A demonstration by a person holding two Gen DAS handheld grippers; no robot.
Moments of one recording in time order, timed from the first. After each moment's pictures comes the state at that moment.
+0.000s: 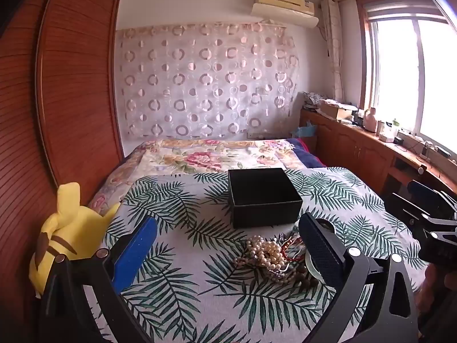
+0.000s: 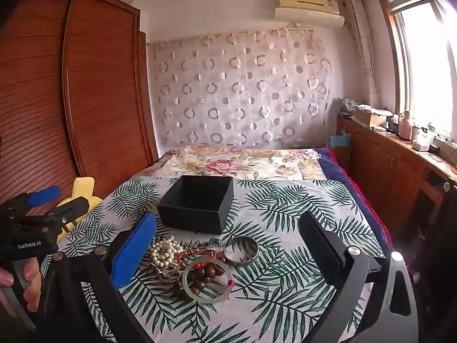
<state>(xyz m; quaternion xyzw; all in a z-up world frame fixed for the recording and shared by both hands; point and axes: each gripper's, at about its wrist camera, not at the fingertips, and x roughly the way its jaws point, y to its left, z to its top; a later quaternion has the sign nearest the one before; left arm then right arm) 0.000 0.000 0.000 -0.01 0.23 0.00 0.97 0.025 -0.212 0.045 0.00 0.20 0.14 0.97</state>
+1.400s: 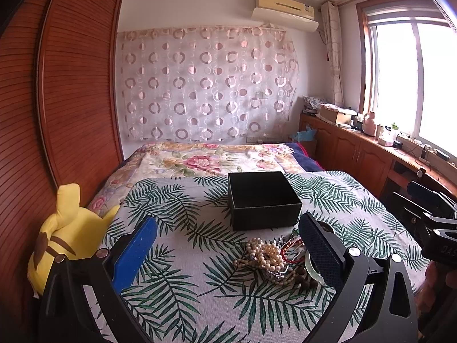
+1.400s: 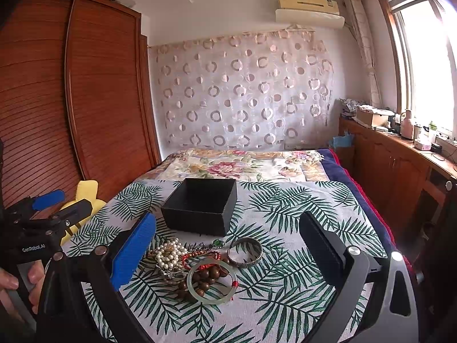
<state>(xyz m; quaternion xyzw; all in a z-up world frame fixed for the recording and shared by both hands) -0.002 -0.001 0.006 -0.01 0.22 0.00 0.98 0.020 -0.205 0.054 0.01 0.20 0.15 0.97</state>
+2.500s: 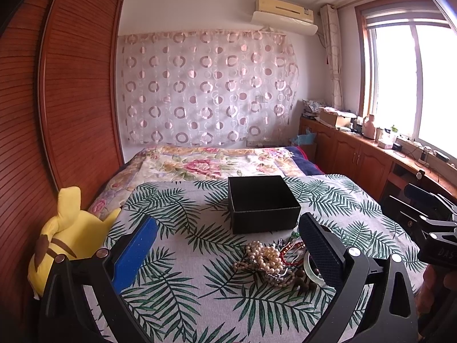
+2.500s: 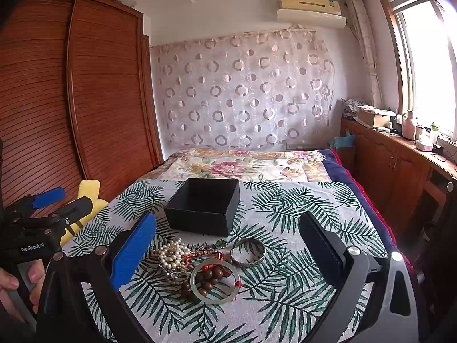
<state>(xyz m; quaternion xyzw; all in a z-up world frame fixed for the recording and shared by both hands) -0.001 -0.004 0.014 -0.01 0.21 0.00 0.98 0.017 -0.207 0.058 0.01 0.20 0.15 0.97</state>
